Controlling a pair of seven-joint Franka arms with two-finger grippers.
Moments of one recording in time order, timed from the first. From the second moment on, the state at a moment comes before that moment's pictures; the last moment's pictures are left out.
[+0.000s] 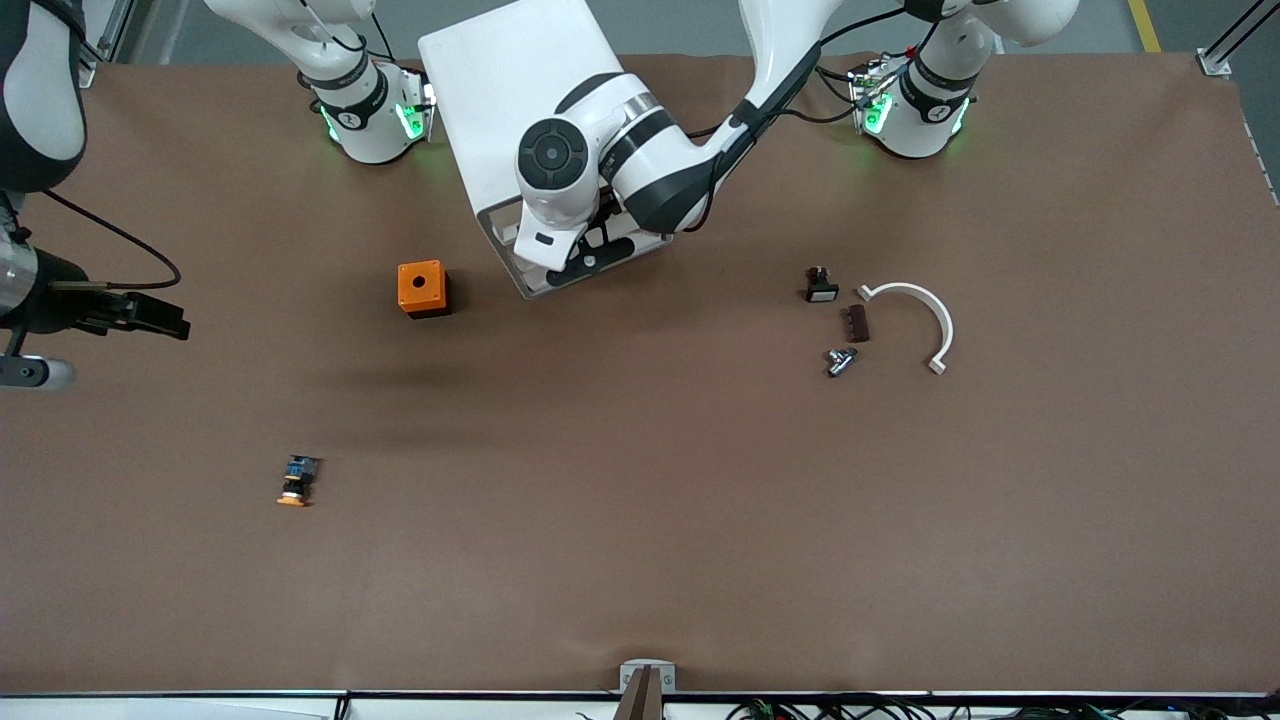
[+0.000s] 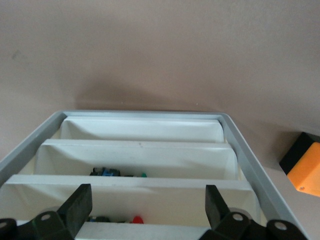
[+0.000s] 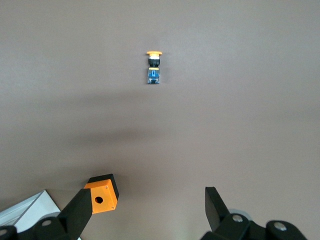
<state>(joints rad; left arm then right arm) -0.96 0.72 -0.03 -1.19 -0.33 1.79 -1.30 -0.02 0.17 -0.03 -1.49 -0.01 1.56 0.02</state>
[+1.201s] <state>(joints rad) -0.94 0.74 -0.04 -1.20 -0.46 1.78 -1.30 -0.02 0.08 -0.02 -1.46 -0.01 1.40 0.01</state>
